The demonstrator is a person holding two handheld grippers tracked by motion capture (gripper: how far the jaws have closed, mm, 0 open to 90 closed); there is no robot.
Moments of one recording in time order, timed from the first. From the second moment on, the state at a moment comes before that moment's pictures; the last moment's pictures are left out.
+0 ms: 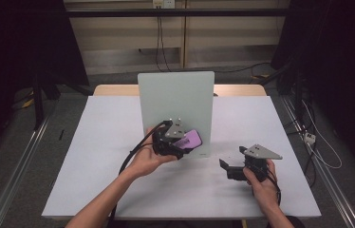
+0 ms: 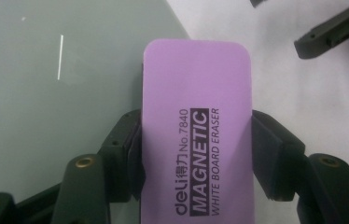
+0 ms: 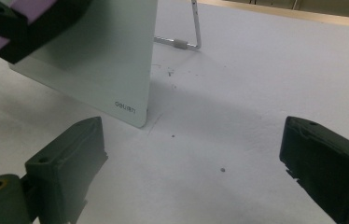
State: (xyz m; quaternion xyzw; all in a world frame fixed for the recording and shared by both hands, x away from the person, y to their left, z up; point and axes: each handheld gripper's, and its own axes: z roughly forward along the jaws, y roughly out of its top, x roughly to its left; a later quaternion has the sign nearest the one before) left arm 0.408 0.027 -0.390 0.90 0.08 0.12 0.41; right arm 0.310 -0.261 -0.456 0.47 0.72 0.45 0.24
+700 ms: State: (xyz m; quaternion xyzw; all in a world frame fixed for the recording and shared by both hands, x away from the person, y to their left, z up) left arm 0.402 0.066 -0.365 0.88 0.12 0.13 0.44; right arm 0.307 -0.262 -0.455 0.46 0.72 0.46 0.24
